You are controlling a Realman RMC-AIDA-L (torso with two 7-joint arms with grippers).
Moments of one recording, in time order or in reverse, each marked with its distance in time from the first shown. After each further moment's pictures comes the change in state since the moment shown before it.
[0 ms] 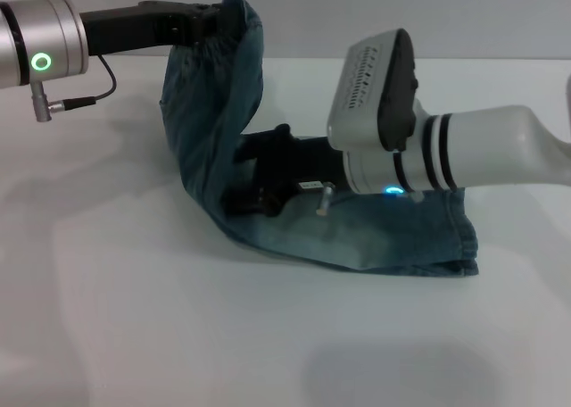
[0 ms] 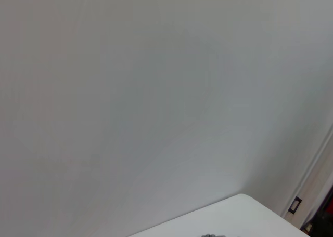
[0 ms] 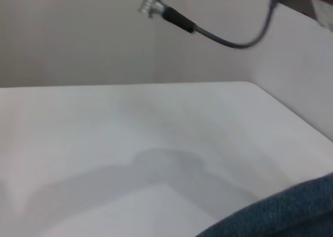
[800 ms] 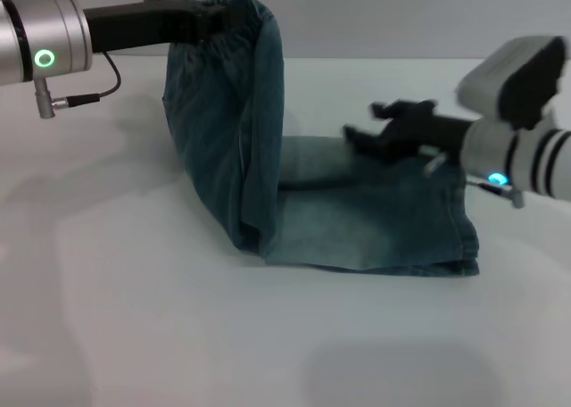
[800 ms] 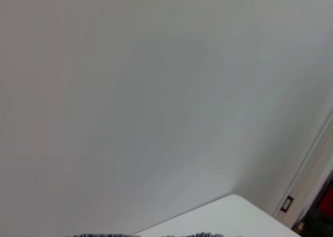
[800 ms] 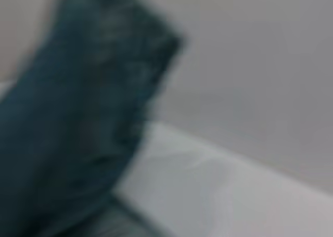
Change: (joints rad) left arm -0.008 -0.001 0.002 0.004 -0.005 0.016 0.003; right arm -0.189 -0.010 0.306 0.027 0.004 0.183 -0.023
